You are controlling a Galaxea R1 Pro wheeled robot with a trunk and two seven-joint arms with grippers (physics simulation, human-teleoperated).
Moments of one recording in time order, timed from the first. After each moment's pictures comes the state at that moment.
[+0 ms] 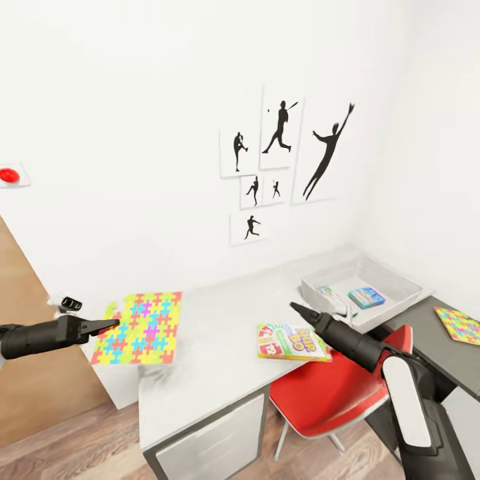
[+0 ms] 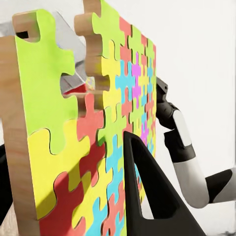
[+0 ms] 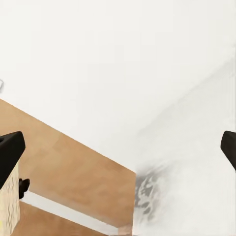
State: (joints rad) left arm -0.56 0.58 0.10 -1.11 0.44 1.00 -1.57; right arm -0.36 0.01 -0.23 -1.59 -0.71 0.92 0.48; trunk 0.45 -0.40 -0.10
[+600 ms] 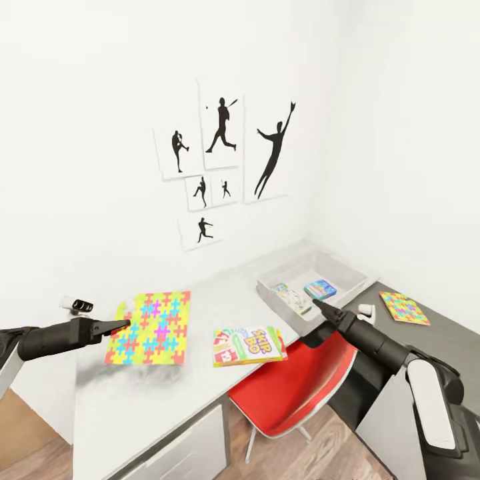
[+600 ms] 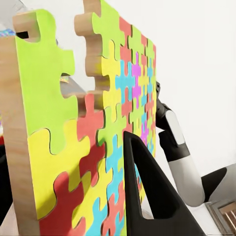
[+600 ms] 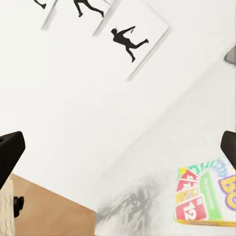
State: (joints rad) left arm -0.56 0.52 0.10 -1.11 0.44 0.96 -1.57; right arm -0.36 -0.04 -0.34 -1.58 -0.72 0.92 0.54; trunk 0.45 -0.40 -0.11
